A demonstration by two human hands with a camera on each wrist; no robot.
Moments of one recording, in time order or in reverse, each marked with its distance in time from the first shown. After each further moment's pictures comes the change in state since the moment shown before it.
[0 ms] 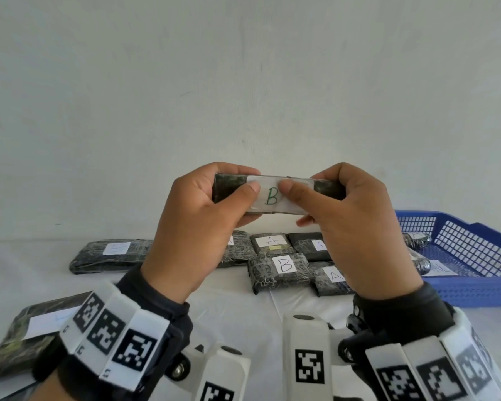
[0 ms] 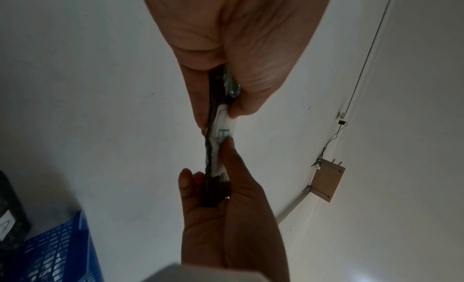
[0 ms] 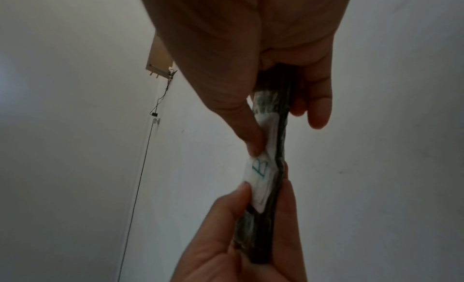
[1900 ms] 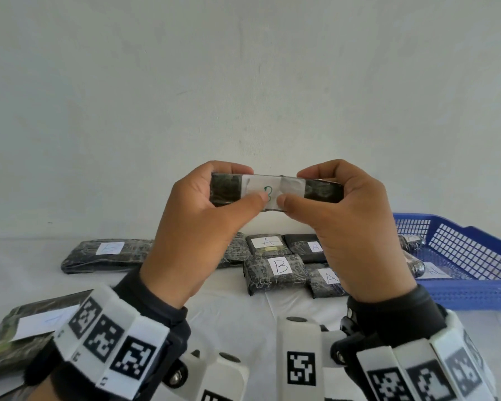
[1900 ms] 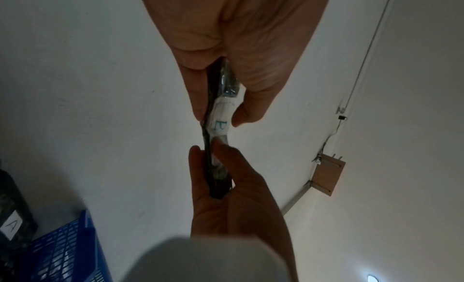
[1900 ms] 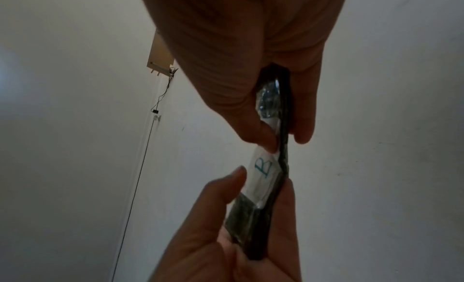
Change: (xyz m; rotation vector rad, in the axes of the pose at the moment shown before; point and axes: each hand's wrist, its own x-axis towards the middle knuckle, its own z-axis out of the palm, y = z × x) left_hand -0.001 -0.001 0.002 0.088 0.059 -0.035; right_hand 0.004 0.008 -0.002 0.113 -0.068 -0.056
